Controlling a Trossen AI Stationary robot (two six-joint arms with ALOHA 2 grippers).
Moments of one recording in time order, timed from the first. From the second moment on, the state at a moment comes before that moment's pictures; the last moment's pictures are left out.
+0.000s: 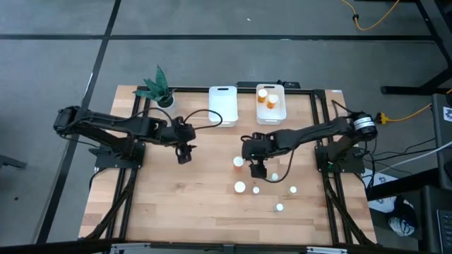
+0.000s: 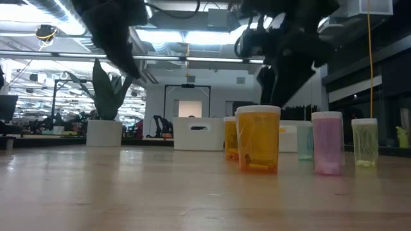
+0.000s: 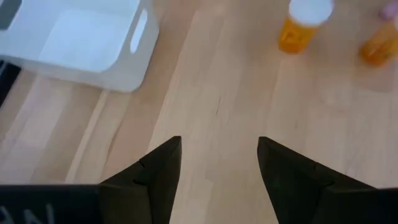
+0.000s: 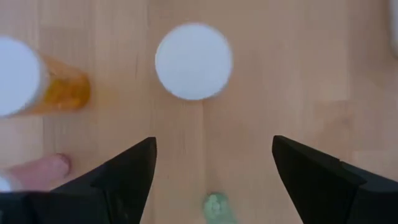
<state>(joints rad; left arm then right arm) -0.05 1.16 0.88 -0.66 -0.27 -0.26 0.11 1.67 1.12 -0.64 0.08 0.11</state>
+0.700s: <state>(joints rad) -0.05 1.16 0.88 -0.64 -0.27 -0.25 0.07 1.78 1.14 -0.39 0.04 -0.01</state>
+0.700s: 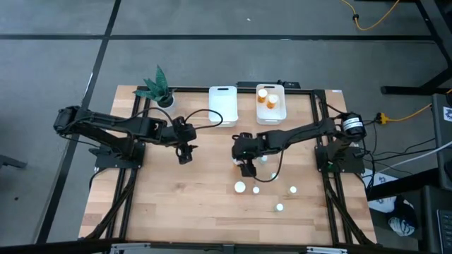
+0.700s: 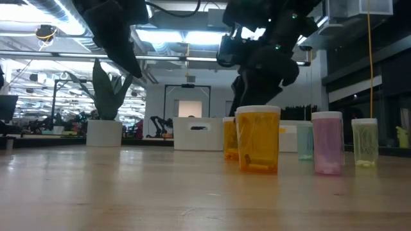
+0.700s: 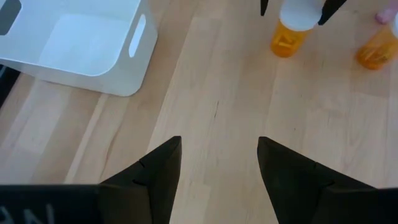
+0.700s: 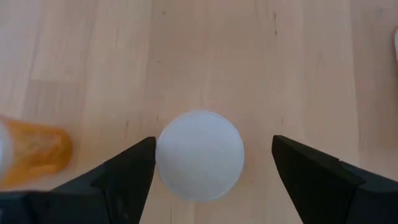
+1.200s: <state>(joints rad) -0.05 1.16 0.88 -0.64 -0.27 -0.23 0.07 1.81 1.14 -0.38 0.02 -0.01</state>
